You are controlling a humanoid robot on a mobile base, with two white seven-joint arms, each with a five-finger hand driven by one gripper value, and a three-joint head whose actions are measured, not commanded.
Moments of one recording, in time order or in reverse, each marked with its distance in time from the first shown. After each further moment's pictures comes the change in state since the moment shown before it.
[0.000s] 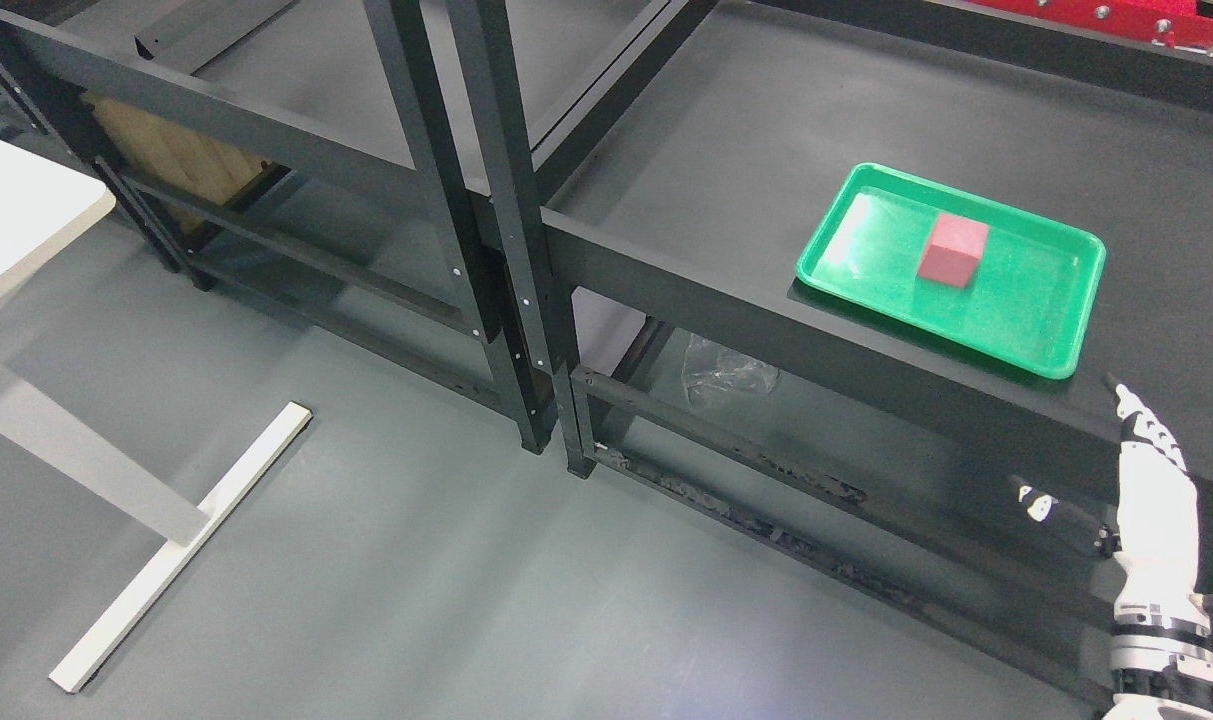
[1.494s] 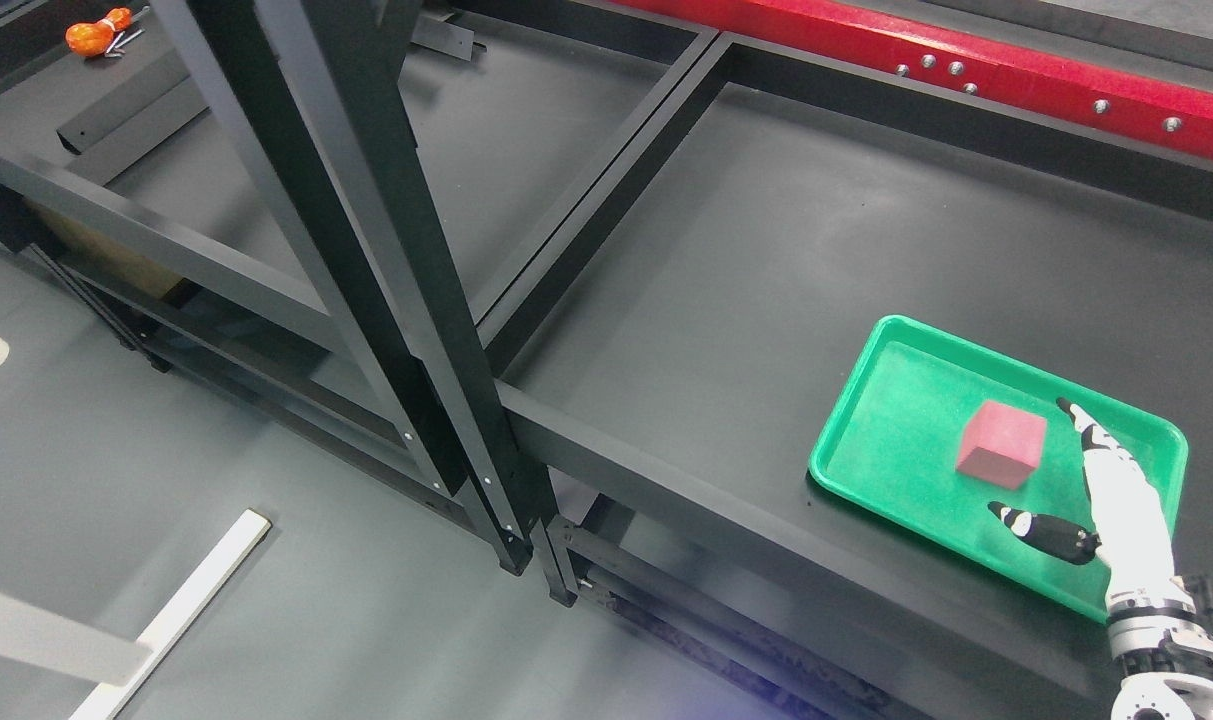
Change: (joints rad) left arm 0.000 0.000 0.000 0.000 0.000 0.000 0.000; right arm -0.058 -0.047 0.006 0.071 -0.010 0.066 0.239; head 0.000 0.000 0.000
